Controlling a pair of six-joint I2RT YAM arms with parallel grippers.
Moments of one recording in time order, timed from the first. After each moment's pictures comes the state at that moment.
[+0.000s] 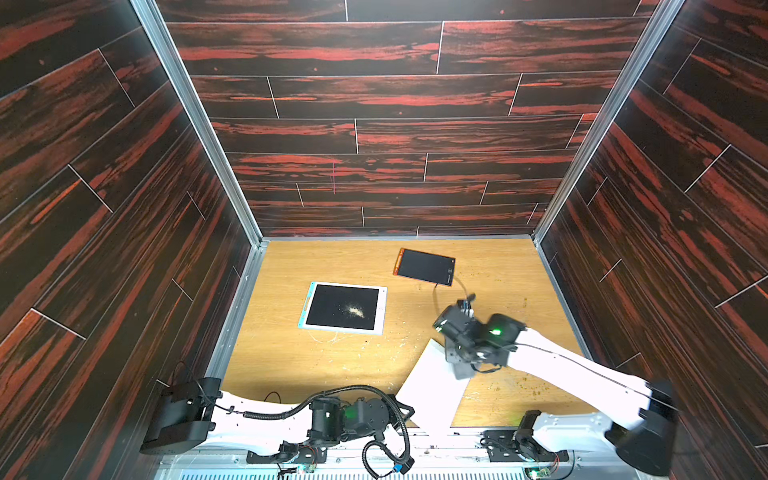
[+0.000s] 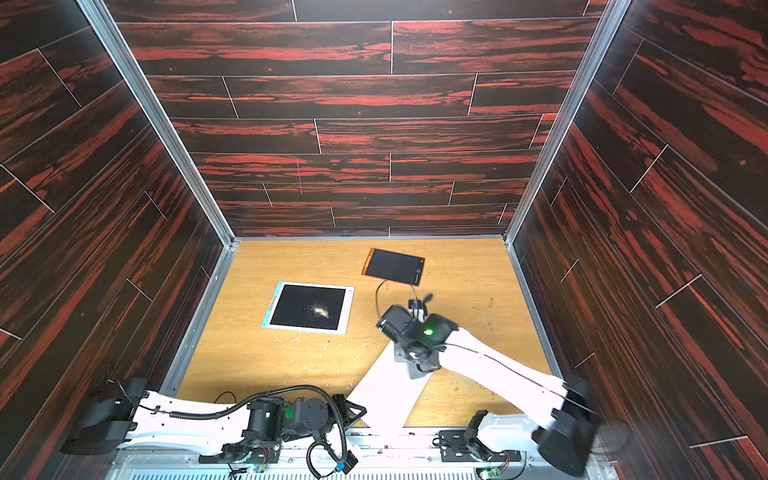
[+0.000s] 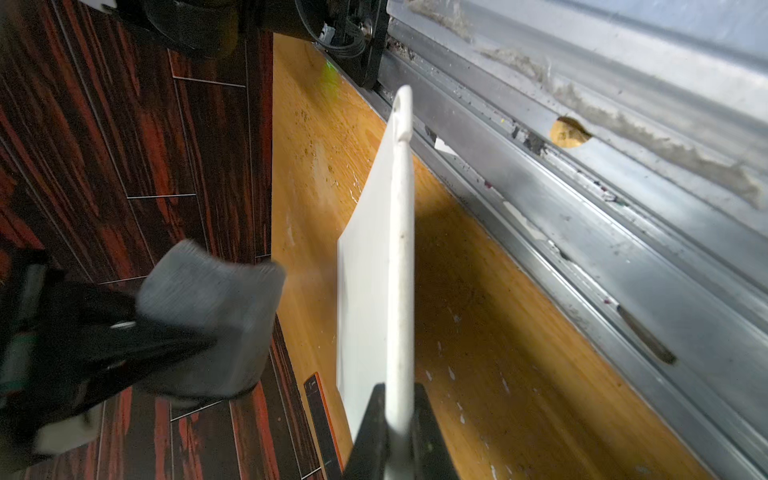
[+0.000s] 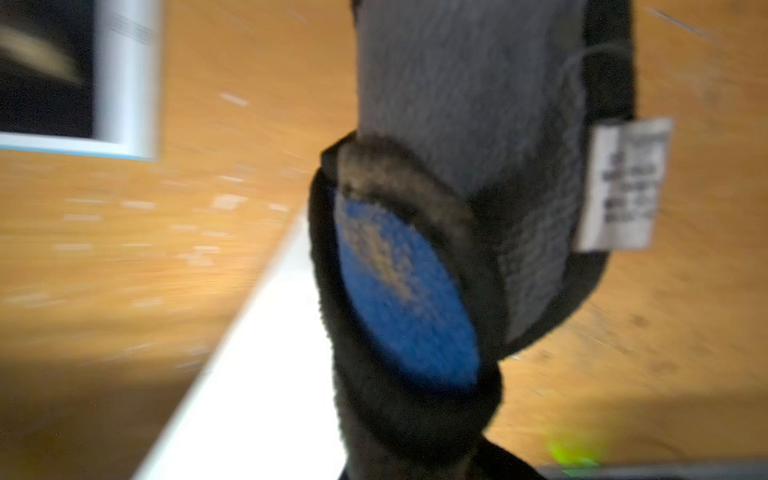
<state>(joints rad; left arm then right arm) -1.46 1.09 0.33 0.17 -0.18 1.31 0.96 1.33 1.05 -1.16 0.36 0.90</state>
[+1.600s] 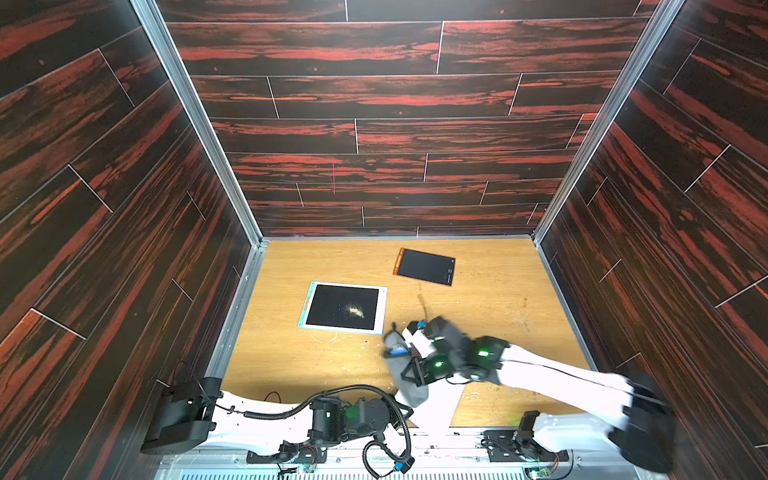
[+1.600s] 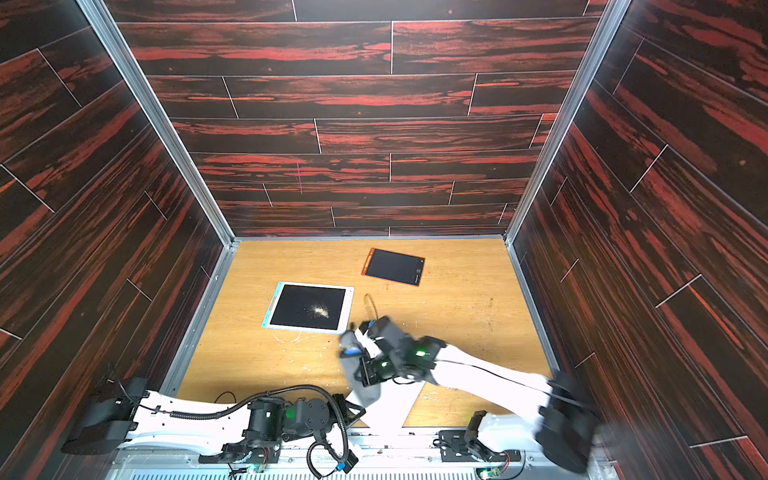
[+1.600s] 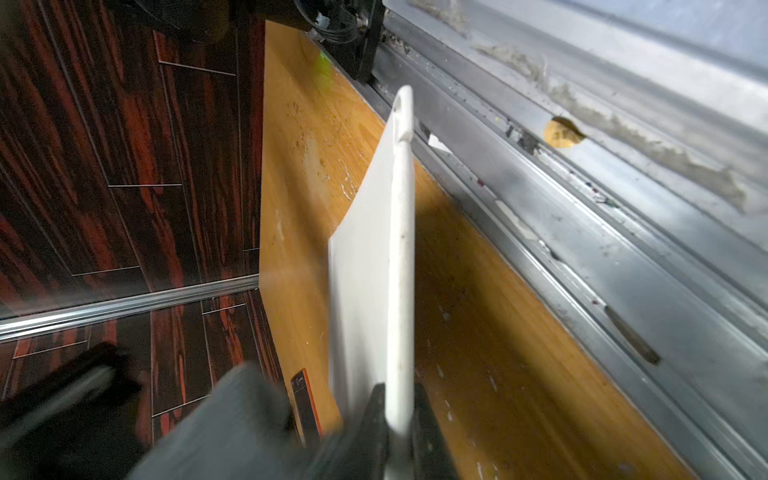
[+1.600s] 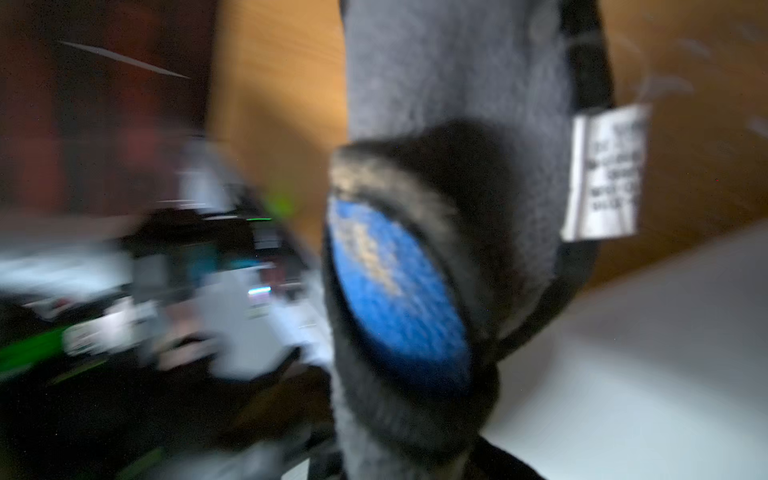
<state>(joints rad) -1.46 1.09 0.34 0.15 -0.19 1.24 1.00 1.16 0.85 -0.44 -0.40 0.71</state>
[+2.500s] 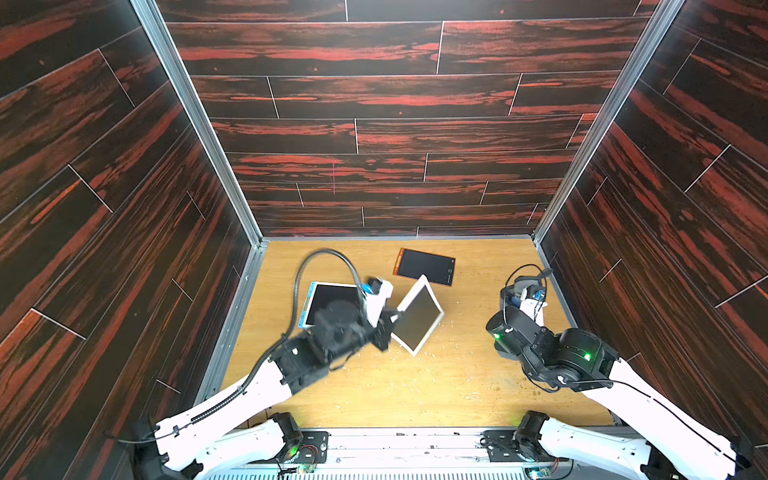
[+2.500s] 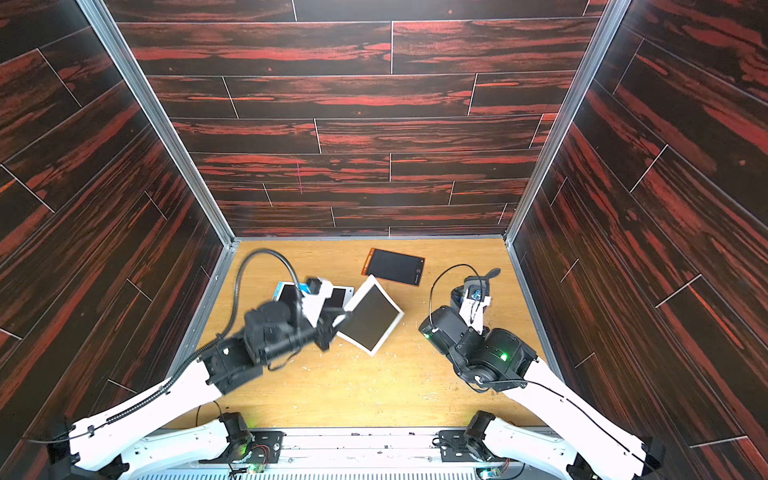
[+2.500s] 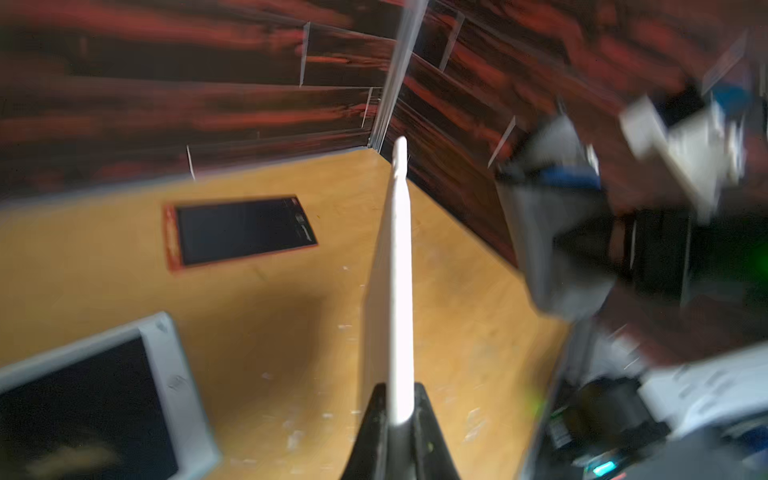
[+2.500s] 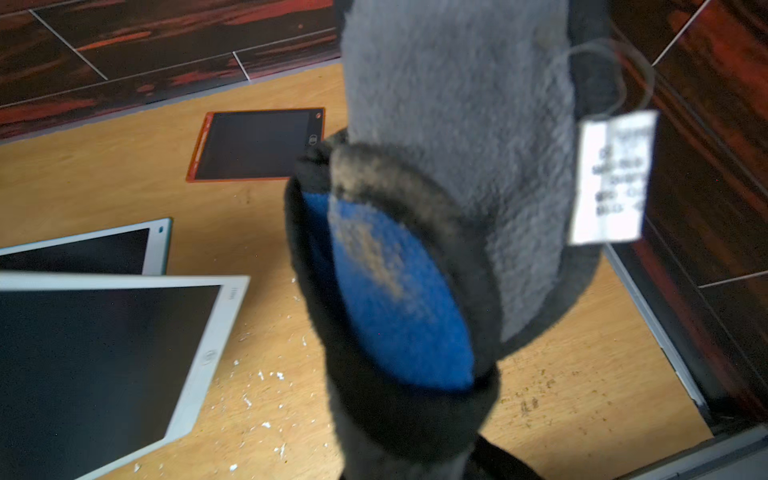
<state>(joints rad) -0.80 1.01 0.89 -0.15 0.13 -0.48 0.93 0.95 1.20 -1.36 0.76 0.99</state>
